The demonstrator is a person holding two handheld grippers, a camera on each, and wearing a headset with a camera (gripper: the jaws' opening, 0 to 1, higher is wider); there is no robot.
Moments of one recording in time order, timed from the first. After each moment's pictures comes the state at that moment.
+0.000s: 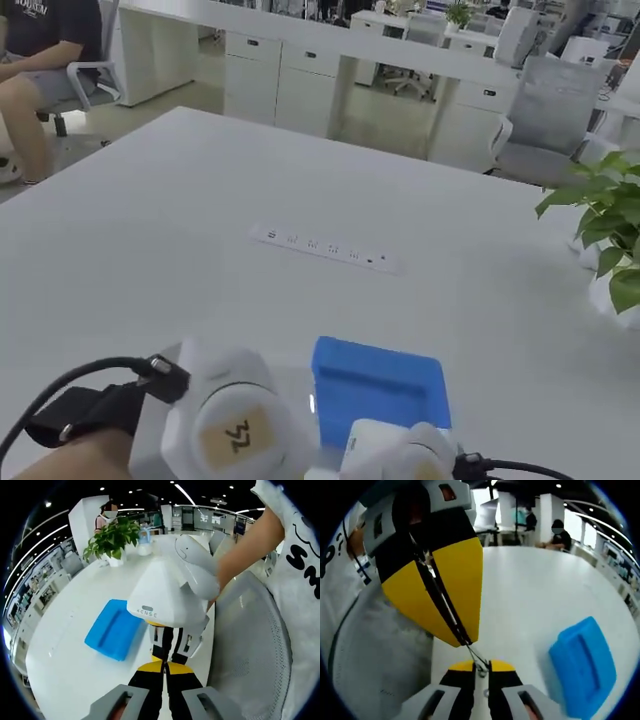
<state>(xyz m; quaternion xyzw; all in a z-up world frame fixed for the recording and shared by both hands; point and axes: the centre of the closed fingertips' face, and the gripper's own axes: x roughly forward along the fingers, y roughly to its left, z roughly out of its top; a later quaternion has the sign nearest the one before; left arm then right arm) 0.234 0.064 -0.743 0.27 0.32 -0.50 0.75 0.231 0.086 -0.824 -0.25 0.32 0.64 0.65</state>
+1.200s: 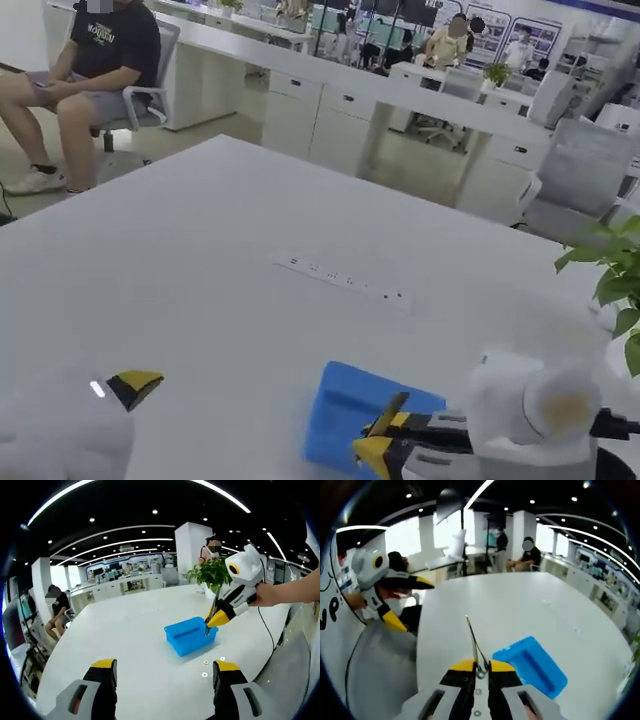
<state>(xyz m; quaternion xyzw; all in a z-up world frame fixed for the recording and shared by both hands) 0.229 0.177 -0.715 0.06 0.22 -0.12 0.97 0.314 0.049 -0.727 -0.19 0.26 0.57 0.75</state>
